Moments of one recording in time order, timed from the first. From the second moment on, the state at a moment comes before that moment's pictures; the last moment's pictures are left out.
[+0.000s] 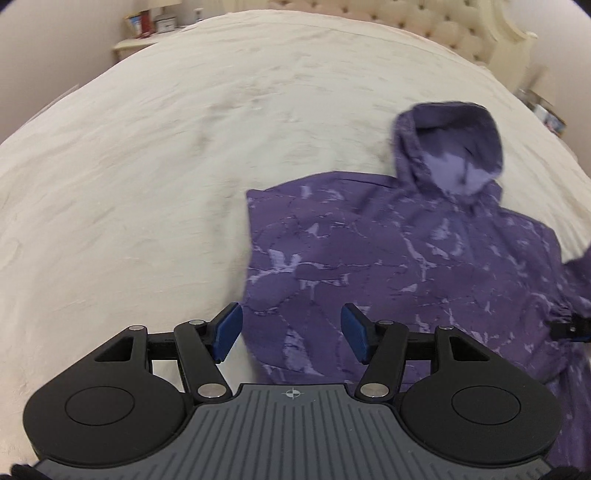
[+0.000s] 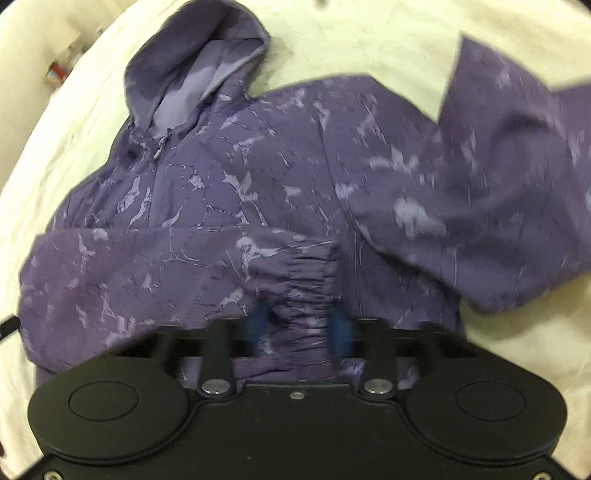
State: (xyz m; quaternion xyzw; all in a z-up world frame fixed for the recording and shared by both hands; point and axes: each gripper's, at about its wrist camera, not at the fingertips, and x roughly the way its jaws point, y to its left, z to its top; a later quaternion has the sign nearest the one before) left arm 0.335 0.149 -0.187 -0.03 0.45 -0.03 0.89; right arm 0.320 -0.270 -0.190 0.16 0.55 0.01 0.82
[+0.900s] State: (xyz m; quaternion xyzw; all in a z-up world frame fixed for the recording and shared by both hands) left arm 0.339 0.163 -0.210 -0.01 0.49 0.02 0.87; right arm 0.333 -0.260 -0.175 0.08 0.53 -0.02 0.85
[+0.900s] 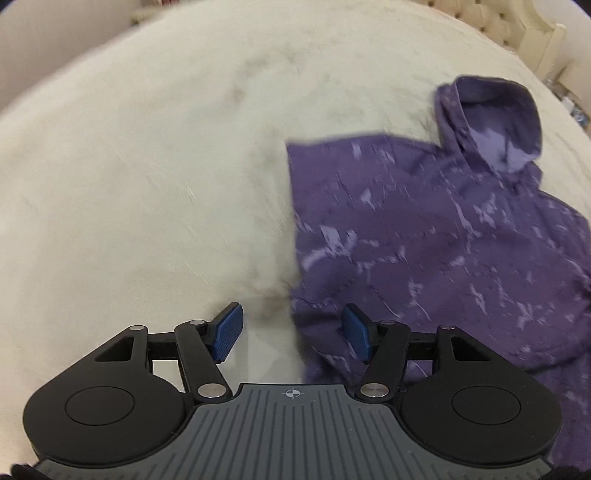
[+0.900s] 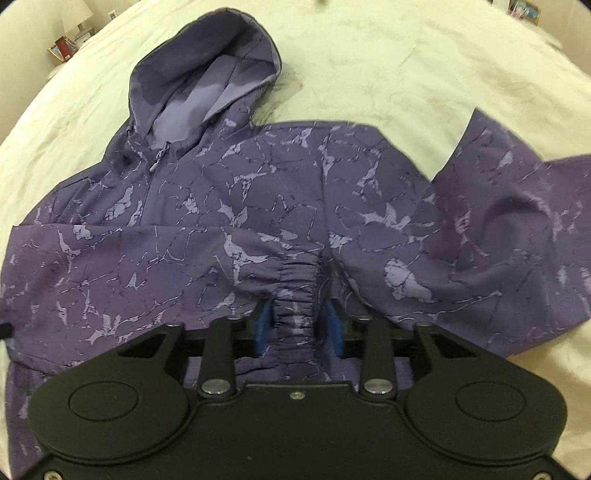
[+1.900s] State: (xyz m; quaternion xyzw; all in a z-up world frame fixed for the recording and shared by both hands) left arm 0.274 0.017 -0.150 -0.09 0.47 -0.09 0.87; right arm 0.237 -0.400 -0.153 0.27 0.48 -0.04 0.84
